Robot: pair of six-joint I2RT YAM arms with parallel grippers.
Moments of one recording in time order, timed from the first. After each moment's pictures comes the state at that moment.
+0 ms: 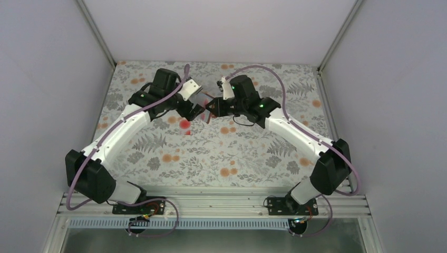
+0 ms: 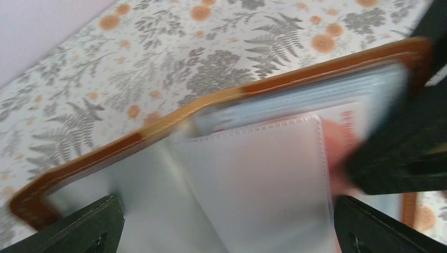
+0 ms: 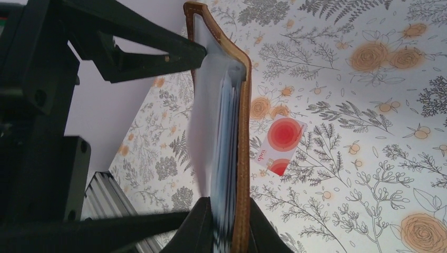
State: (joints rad) left arm -0.44 1.42 1.31 -0.67 0.32 0.30; right arm 0.71 1.55 1.35 -0.41 -0.35 0.53
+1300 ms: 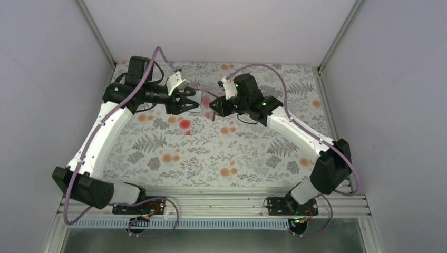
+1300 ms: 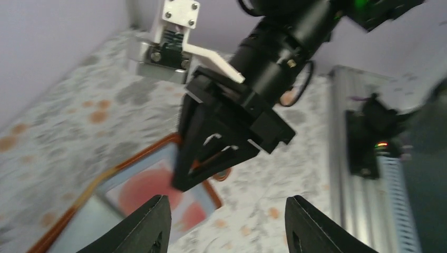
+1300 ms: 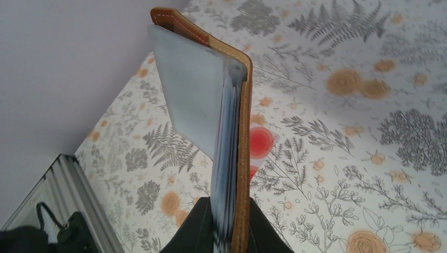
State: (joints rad) left arm -0.30 1.32 1.49 -0.87 0.84 0.50; right arm 0.66 1.56 1.36 -0.44 -0.34 0.35
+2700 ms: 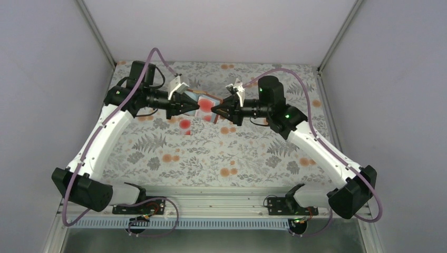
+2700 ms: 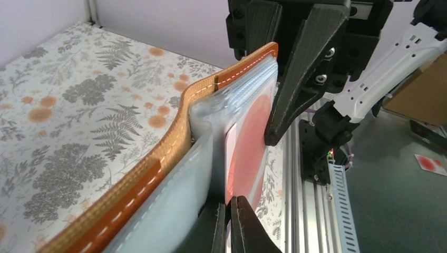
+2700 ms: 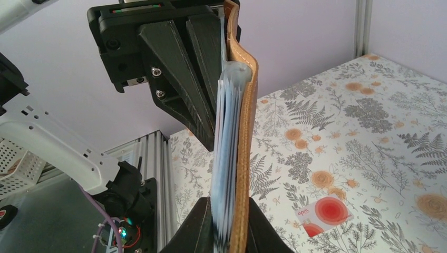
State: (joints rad) left arm -0.32 1.32 1.44 -0.89 1.02 0.43; right arm 0.64 1.28 1.21 -0.27 -0.75 0.07
